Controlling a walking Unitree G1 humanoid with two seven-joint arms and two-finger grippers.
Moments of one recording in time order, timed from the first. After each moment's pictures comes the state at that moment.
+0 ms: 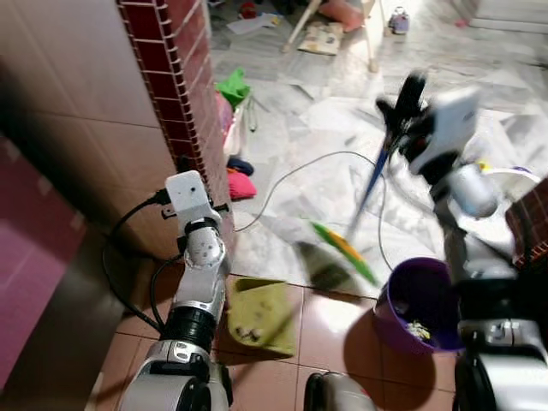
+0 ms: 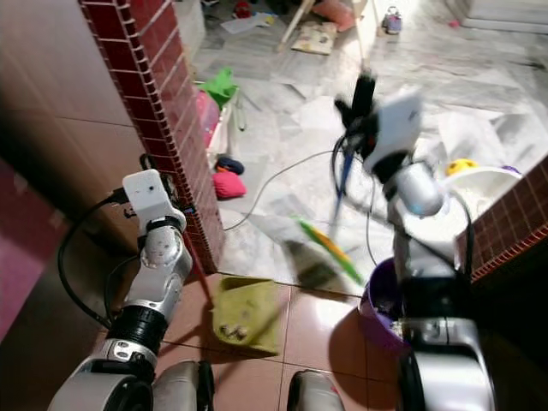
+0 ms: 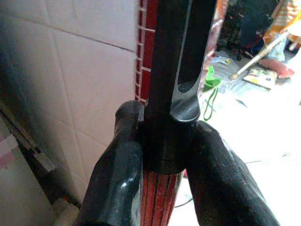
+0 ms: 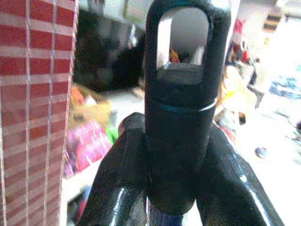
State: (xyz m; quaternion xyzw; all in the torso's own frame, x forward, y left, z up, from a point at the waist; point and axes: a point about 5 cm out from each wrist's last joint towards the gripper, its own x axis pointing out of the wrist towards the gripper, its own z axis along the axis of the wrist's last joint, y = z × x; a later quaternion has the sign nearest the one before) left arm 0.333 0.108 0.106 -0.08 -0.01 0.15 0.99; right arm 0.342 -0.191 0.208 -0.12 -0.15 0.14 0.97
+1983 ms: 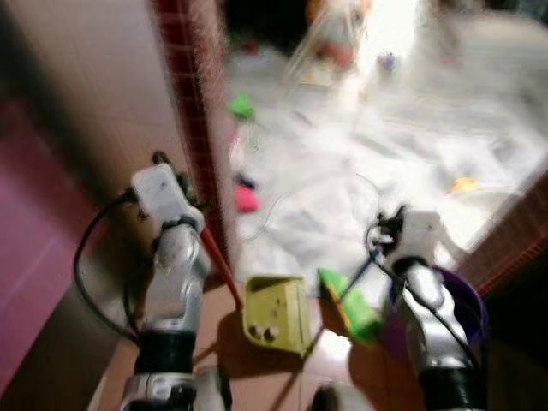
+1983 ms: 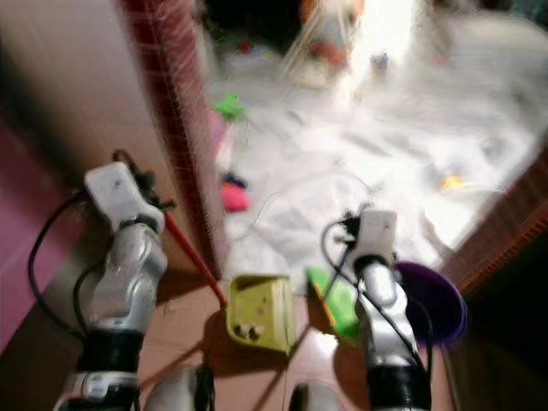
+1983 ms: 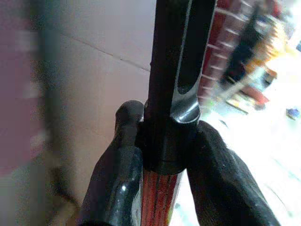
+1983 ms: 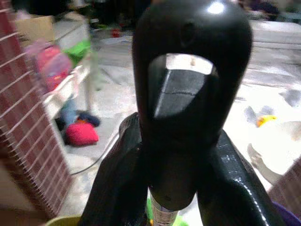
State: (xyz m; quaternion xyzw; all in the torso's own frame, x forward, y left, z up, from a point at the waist) left arm 0.315 0.130 0.133 -0.12 0.00 0.13 0.98; right arm 0.288 -0.193 0.086 -0.02 0.06 -0.05 1.00
